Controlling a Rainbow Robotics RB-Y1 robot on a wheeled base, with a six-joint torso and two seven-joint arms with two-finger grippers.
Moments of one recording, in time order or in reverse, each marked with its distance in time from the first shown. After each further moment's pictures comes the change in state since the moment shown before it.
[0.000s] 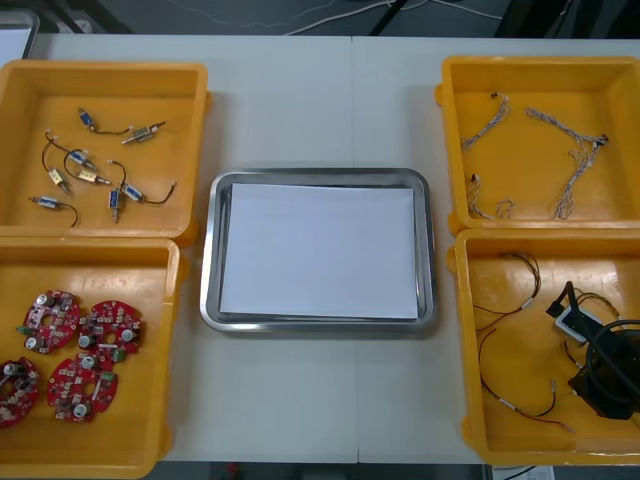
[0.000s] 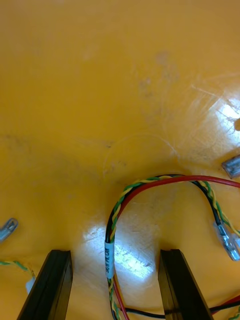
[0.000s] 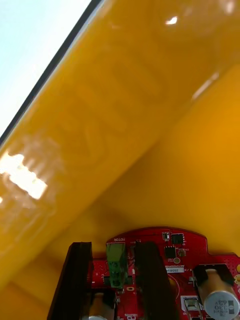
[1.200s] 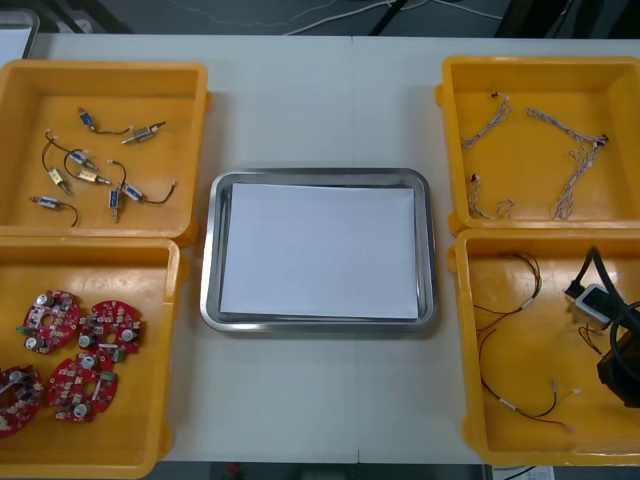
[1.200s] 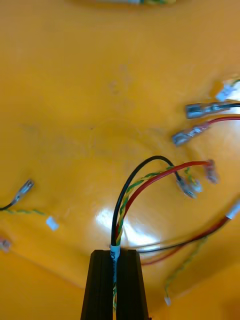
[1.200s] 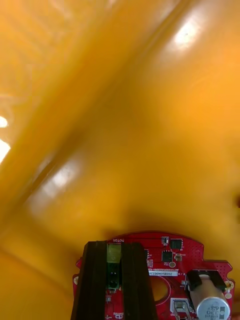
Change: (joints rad) right arm -0.080 0.017 -0.125 -0.109 -0.049 0.321 -0.030; left arm -0.017 0.000 0.006 -0.064 0.005 0.132 -0.001
